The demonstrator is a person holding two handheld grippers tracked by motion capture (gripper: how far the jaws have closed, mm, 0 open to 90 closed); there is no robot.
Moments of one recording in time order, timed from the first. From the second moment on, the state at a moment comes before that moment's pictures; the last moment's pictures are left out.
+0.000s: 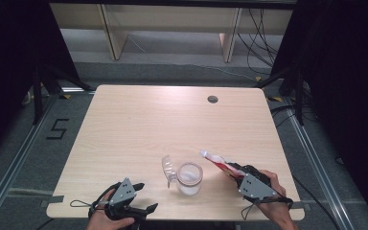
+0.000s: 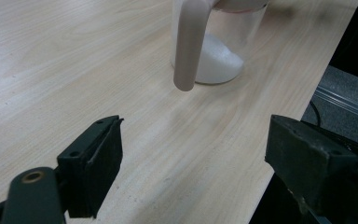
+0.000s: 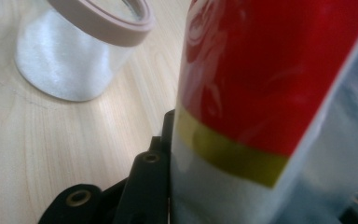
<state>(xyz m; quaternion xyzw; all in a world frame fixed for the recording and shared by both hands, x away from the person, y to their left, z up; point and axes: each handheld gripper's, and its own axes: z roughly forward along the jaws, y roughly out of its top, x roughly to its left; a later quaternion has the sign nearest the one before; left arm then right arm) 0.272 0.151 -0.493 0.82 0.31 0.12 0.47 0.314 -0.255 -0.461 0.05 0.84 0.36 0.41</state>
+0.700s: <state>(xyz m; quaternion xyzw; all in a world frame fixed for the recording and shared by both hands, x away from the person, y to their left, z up) 0.272 0.149 -0.494 0.82 0.31 0.11 0.47 0.308 -0.273 -0.465 0.19 0.80 0.45 0.35</state>
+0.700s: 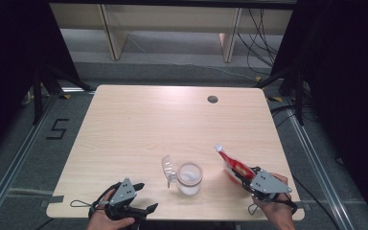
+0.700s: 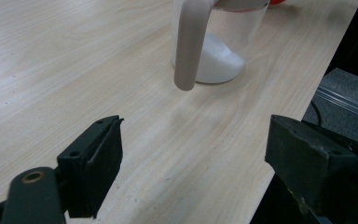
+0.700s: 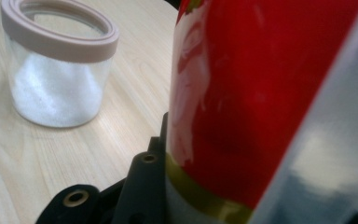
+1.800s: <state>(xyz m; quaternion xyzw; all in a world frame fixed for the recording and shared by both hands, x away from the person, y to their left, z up) 0.273 0.151 -0.493 0.83 0.31 0.12 0.46 0.298 -0.281 -0.463 0.26 0.77 0.48 0.35</state>
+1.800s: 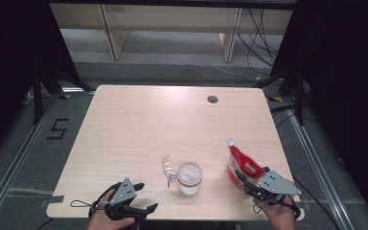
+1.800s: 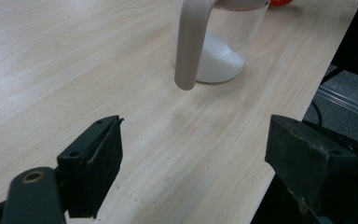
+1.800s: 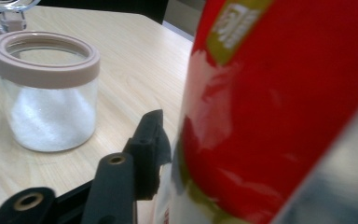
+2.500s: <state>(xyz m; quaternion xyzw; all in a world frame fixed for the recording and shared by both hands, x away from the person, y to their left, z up) 0.273 0.152 -0.493 0.83 0.31 0.12 0.46 0.294 -0.290 -0.462 0.30 0.75 0.48 0.35</state>
